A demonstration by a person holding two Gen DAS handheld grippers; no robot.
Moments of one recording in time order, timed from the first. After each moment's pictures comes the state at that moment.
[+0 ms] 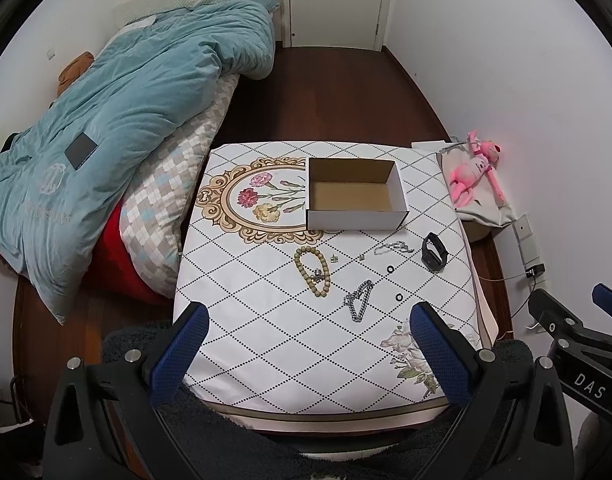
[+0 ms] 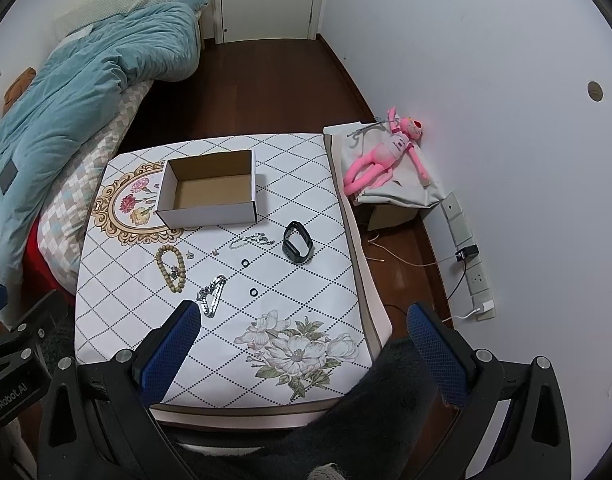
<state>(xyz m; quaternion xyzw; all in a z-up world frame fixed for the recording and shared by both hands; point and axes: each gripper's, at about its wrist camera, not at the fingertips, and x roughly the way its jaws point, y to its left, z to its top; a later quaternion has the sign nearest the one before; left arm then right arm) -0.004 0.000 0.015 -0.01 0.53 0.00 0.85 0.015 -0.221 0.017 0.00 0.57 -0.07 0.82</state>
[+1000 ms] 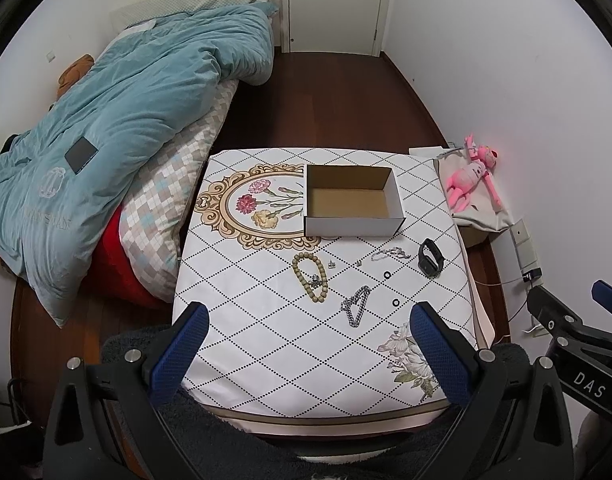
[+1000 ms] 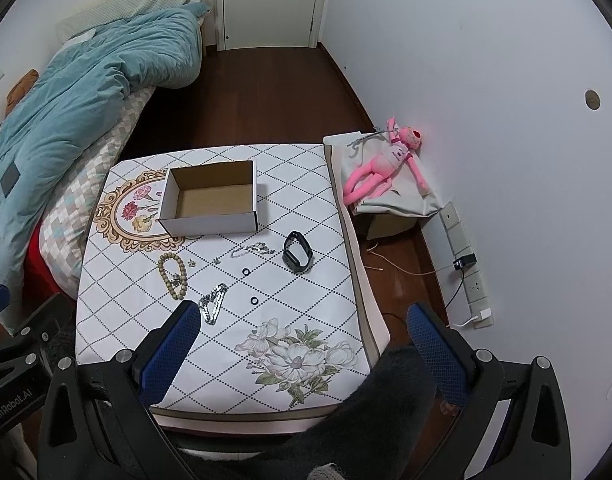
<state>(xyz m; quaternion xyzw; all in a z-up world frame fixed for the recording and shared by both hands) 0.000 -0.005 0.020 -0.01 0.52 0.00 0.85 0.017 -0.221 0.026 -0.01 0.56 -0.06 0.83</state>
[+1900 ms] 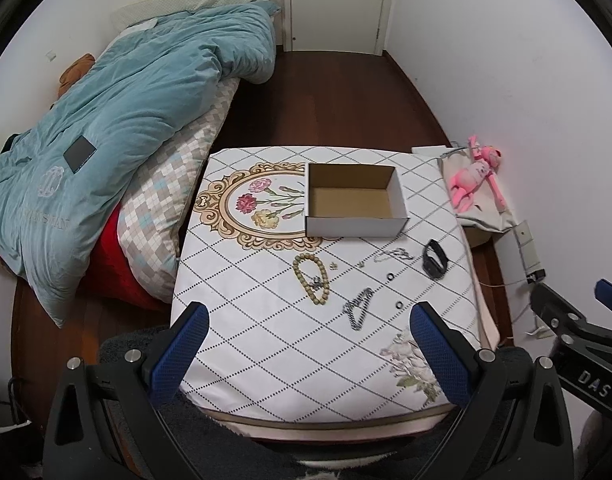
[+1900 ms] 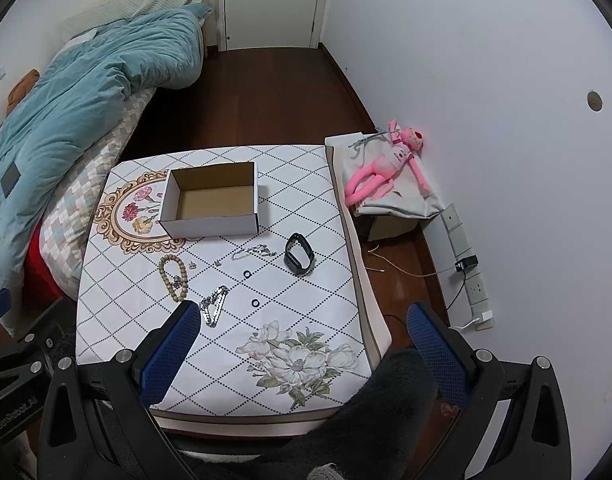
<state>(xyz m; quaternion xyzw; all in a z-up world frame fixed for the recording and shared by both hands) 0.009 -0.008 0.009 -0.01 0.52 0.01 0.85 0.024 -0.220 0.020 -0.01 0.55 -0.06 0.83</state>
